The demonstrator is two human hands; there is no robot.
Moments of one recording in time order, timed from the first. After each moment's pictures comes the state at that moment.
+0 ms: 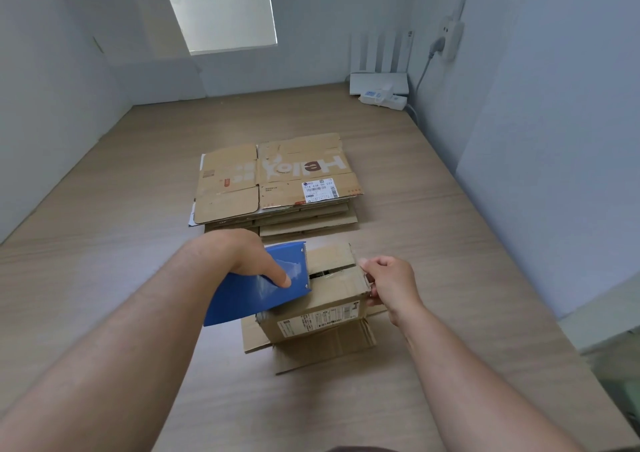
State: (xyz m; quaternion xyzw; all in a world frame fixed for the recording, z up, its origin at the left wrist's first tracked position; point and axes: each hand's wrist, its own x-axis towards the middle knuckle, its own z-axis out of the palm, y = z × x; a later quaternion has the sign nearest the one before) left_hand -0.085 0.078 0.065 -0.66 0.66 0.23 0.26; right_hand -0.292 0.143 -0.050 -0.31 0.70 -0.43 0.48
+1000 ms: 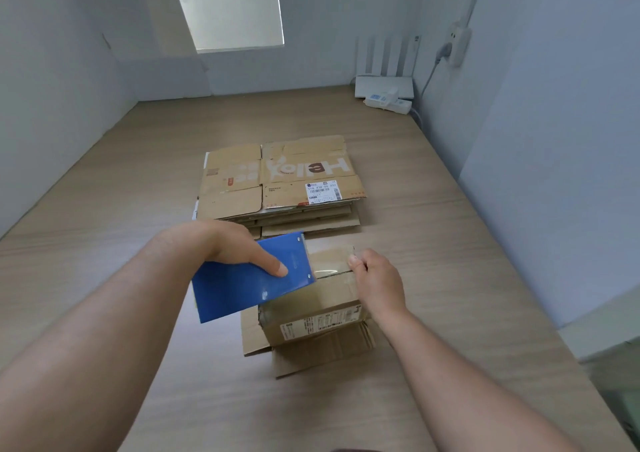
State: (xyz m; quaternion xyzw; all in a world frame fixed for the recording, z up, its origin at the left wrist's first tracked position) left_hand -0.064 0.069 0.080 -0.67 0.63 0.31 0.25; right_hand -0.276 0.132 -0.062 -0.53 0.75 -0.30 0.25
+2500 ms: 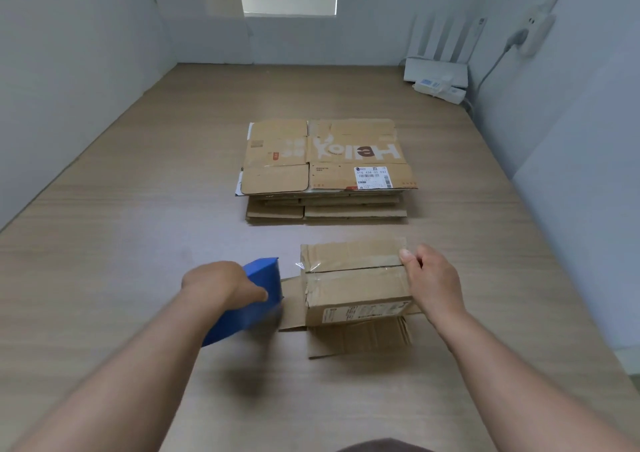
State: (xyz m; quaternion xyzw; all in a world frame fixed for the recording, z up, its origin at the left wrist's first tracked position) left_hand 0.029 0.109 -0.021 -0.75 0.59 0.20 0.24; right_hand -0.266 0.131 -0.057 -0.56 0.76 -0.27 0.20
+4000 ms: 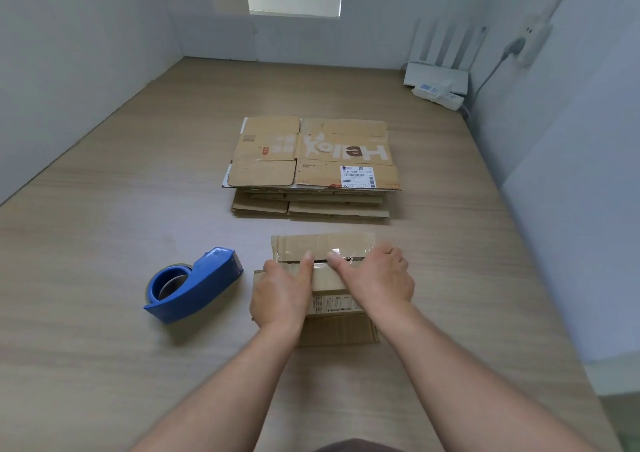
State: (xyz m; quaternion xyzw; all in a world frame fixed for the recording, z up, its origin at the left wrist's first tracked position) left_hand -0.110 0.154 -0.048 -0.85 0.43 0.24 -0.19; right_hand -0.232 0.131 -0.037 -0.55 0.81 -0.07 0.17
